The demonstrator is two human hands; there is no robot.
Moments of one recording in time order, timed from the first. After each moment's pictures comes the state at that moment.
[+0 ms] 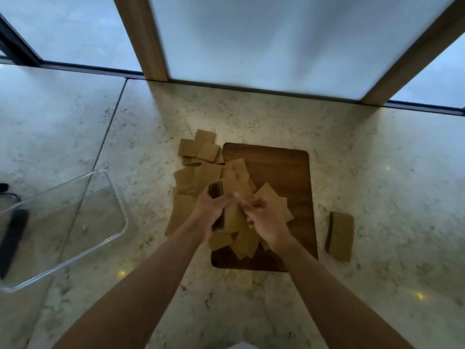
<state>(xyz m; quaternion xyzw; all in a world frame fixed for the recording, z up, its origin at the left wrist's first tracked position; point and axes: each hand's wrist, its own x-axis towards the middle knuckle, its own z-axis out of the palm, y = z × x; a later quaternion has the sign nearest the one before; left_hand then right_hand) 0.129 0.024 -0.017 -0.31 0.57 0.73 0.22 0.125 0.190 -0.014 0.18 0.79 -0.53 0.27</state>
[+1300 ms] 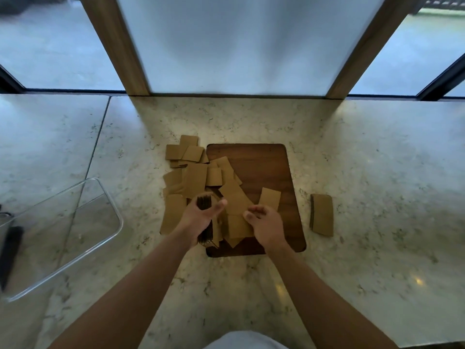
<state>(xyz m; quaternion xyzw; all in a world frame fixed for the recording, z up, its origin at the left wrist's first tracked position) 0.172 0.025 0.002 -0.28 0.64 0.66 0.26 0.184 0.209 -0.023 0.25 0.79 -0.54 0.18</state>
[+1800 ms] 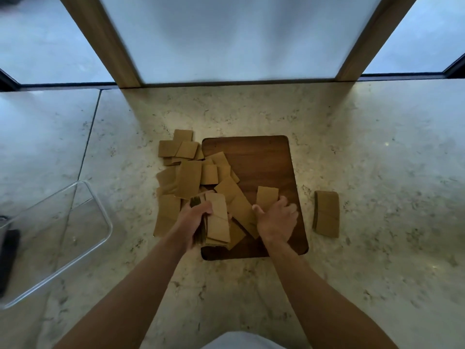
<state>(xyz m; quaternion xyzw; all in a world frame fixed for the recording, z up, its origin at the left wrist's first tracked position) 0.161 0.027 -0.022 -0.31 0.51 0.75 0.29 0.154 0.226 -0.052 0.32 0.92 -0.21 0.10</state>
